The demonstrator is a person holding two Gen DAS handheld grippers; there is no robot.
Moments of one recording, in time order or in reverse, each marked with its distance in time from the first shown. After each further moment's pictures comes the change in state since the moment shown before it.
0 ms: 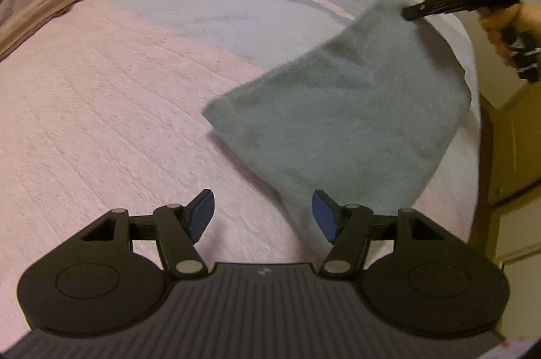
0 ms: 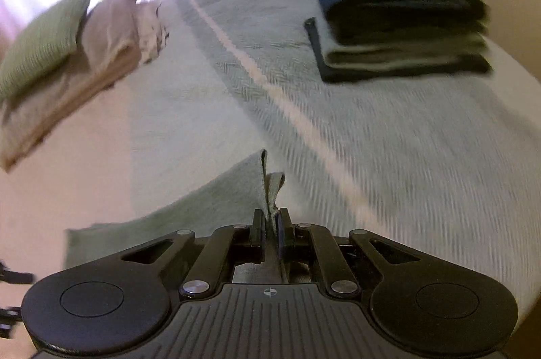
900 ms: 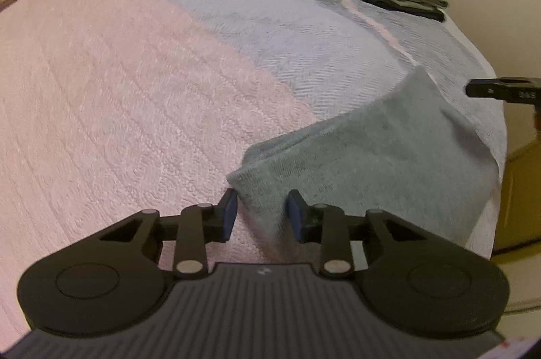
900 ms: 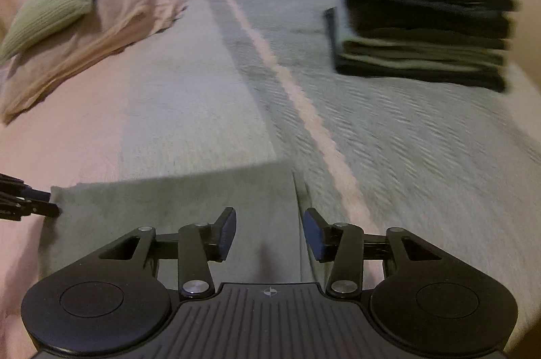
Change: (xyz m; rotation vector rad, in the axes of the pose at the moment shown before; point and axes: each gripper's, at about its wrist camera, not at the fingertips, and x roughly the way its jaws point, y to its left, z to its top) left arm 0.071 0.047 0.050 -0.219 0.045 -0.031; right arm 0.011 -0.022 -0.011 -0.141 0.044 0.059
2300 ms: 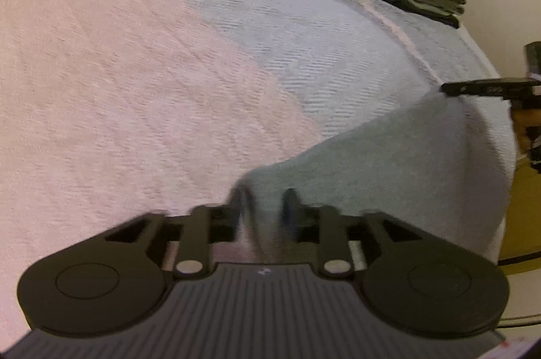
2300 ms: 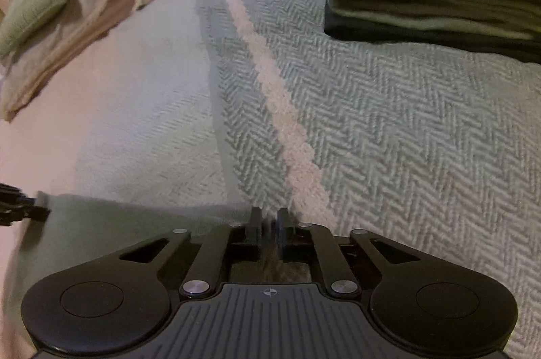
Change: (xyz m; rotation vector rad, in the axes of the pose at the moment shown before) left arm 0.040 0.007 0.026 -0.039 0.037 -0.014; right arm 0.064 -0.068 0.023 0.027 0.062 0.025
